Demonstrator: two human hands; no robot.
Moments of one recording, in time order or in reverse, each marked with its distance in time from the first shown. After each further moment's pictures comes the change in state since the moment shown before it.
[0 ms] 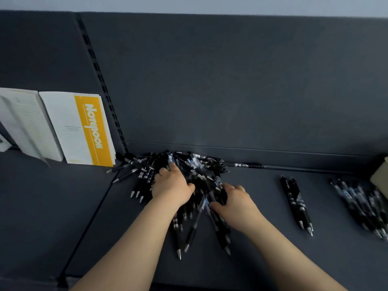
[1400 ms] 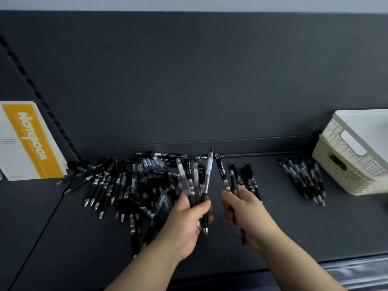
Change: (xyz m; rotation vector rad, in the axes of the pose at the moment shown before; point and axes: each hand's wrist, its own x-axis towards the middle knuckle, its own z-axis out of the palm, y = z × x) left_hand -0.116 0.069 0.048 -1.598 -0.494 0.180; right_hand -0.071 0.071 -0.041 1.061 0.113 0.129
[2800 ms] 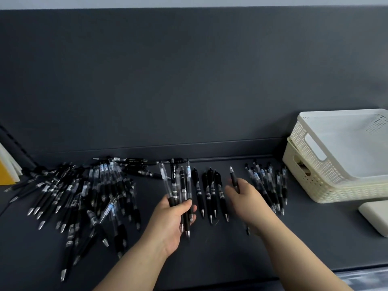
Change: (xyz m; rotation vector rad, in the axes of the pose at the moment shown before) left_hand 0.045 -0.037 0.086 -0.005 0.231 -0.070; right_hand 0.055 0.002 -0.130 -0.485 0.082 -0.082
